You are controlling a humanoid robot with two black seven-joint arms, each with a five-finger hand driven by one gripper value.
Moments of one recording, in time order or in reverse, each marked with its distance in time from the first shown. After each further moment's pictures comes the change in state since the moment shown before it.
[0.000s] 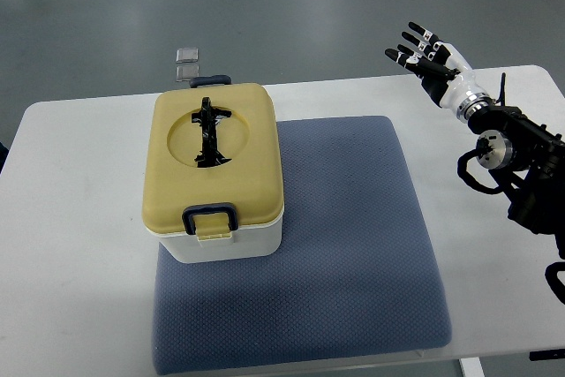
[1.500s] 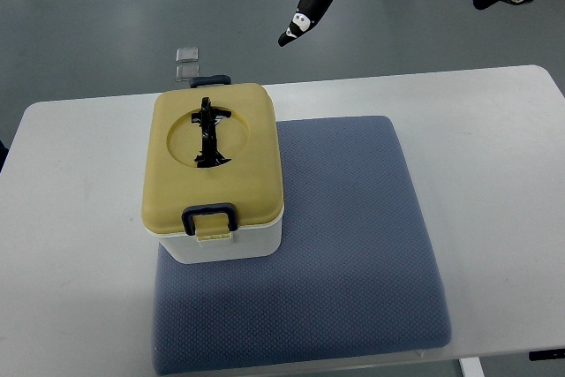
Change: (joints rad) left arm 0.000 0.000 0.000 0.000 0.000 0.000 0.000; right arm 1.018 -0.030 -1.398 0.333 -0.240 0.043 0.308
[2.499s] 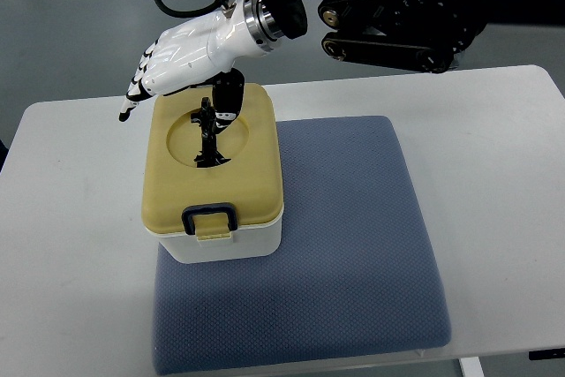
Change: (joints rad) left arm 0.000 0.000 0.000 0.000 0.000 0.000 0.000; right arm 0.134 0.181 0.014 0.233 -0.498 -0.279 0.000
